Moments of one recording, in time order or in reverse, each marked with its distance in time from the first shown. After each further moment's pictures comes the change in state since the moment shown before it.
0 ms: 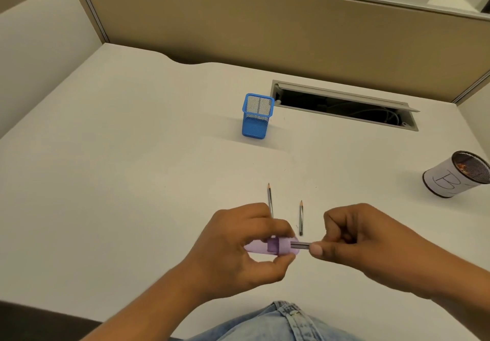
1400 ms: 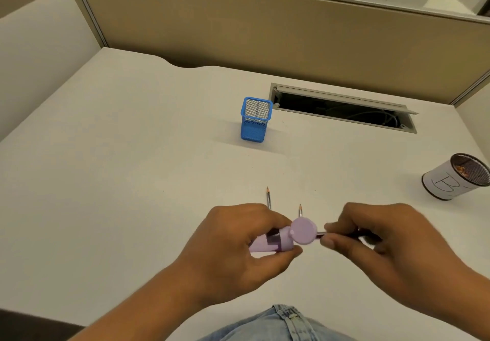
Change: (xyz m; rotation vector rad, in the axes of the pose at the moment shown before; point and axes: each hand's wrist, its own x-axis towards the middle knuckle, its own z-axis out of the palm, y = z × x) left_hand 0.010 0.013 -0.015 0.067 -0.007 -0.007; right_hand -0.014 -0.004 -0.009 -0.405 0.314 -0.402
